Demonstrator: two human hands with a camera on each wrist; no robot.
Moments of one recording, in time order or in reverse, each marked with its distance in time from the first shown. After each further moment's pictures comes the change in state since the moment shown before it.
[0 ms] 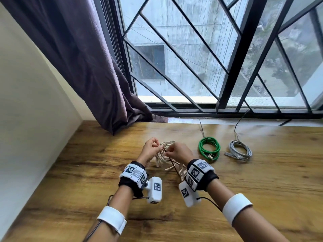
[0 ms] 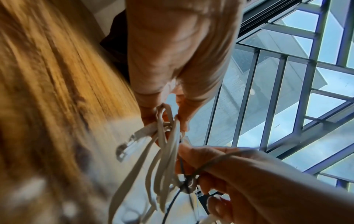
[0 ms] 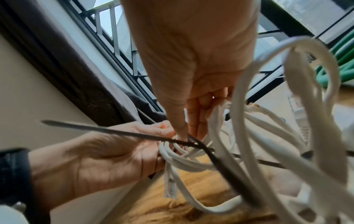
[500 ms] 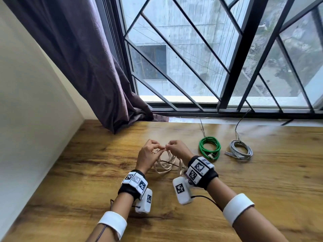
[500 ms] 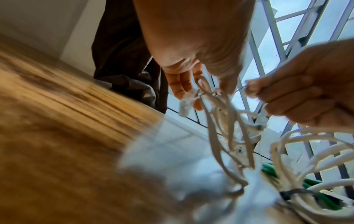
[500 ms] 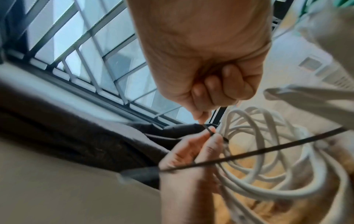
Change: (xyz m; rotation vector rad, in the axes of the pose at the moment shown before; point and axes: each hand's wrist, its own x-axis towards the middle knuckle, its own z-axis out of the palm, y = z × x) left_hand -0.031 -0.014 -0.002 0.472 0.212 0.446; right_hand -0.004 -0.013 -0.005 0.509 -0.016 0.140
